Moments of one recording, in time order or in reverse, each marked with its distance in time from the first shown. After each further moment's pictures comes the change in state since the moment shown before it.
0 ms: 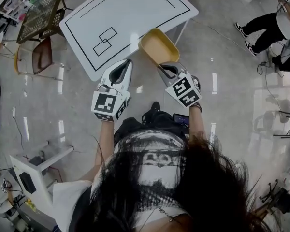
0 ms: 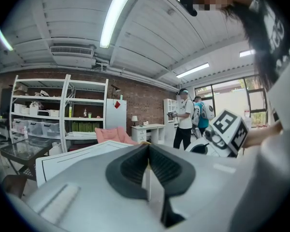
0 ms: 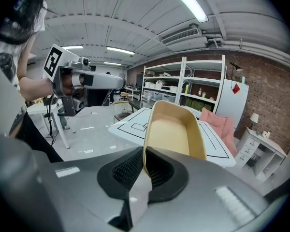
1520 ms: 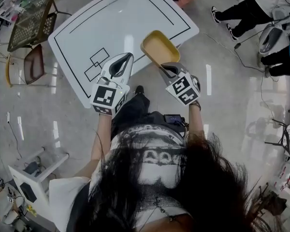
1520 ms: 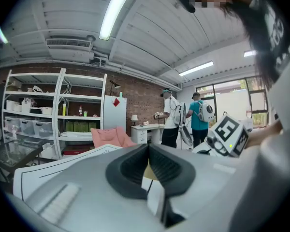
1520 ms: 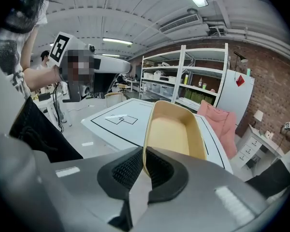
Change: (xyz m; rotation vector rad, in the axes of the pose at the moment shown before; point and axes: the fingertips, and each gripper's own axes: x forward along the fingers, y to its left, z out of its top) left arm 0.185 0.103 0.017 -0.008 0.010 -0.034; right arm 0.111 -0.165 -0.003 -0.020 0.106 0.027
